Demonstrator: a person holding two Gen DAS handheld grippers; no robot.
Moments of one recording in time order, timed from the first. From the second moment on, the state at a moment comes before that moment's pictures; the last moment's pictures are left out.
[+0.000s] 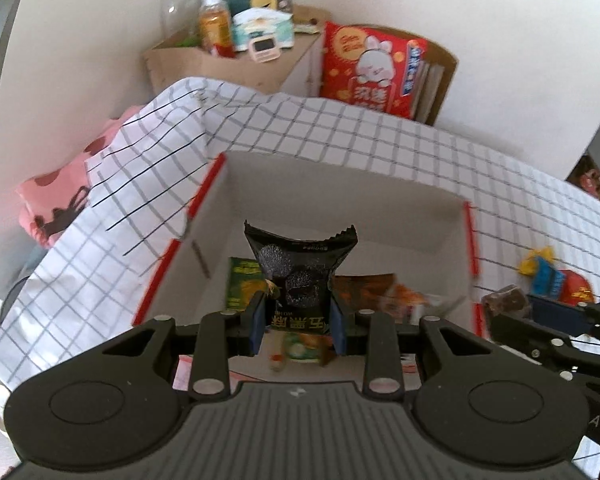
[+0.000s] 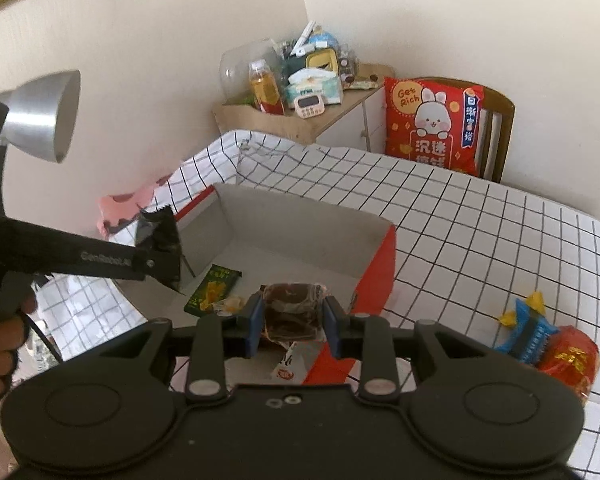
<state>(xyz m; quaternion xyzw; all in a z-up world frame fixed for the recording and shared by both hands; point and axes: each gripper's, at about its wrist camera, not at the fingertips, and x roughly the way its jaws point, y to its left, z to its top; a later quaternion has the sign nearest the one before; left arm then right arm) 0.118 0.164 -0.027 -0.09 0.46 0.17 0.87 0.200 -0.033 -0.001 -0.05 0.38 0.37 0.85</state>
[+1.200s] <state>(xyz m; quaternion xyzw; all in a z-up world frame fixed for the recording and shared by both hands) 0.185 0.211 -0.135 -0.07 0.59 0.18 0.79 0.225 0.053 -0.074 -0.15 0.43 0.35 0.82</state>
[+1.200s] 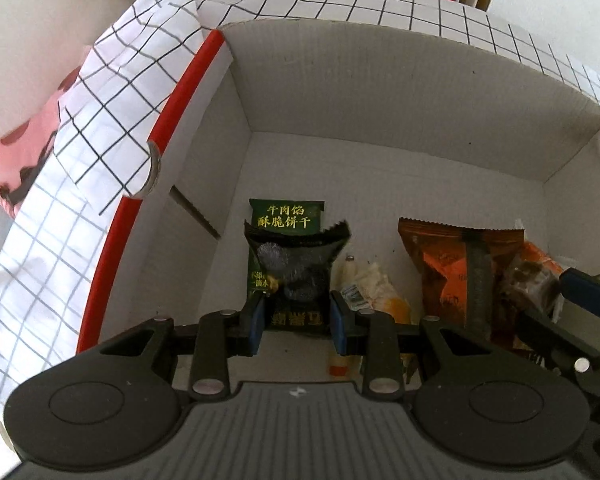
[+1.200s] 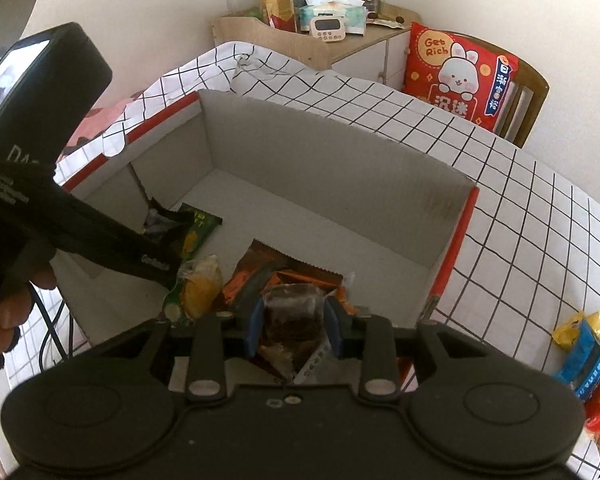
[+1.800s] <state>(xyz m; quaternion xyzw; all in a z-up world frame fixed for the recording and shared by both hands) 0.146 0.203 -0.091 -0.10 0.52 0.17 0.83 0.213 0.024 -0.041 -0.10 0.41 0.37 0.83</state>
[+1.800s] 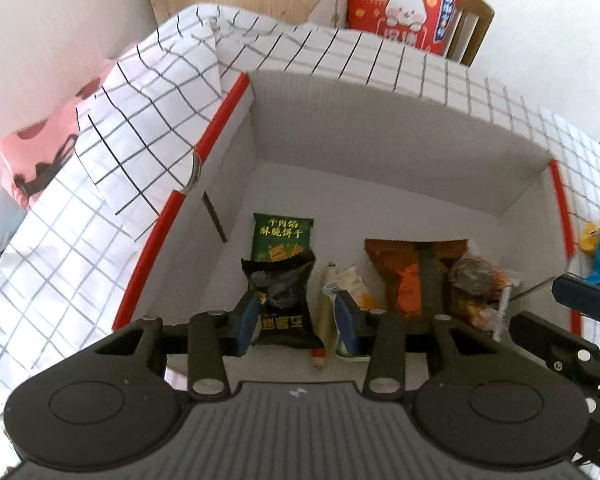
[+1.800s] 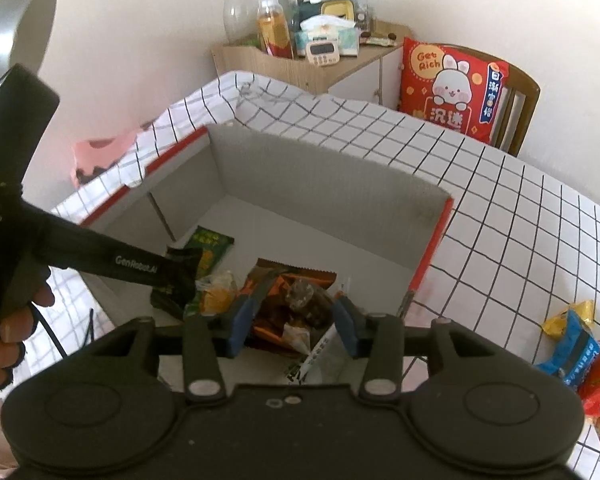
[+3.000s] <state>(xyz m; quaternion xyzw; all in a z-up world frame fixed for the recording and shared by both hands) 0.104 0.031 -0.006 -0.05 0.38 0.03 0.93 0.176 -0.161 0.030 0.01 0.31 0.32 0.89</state>
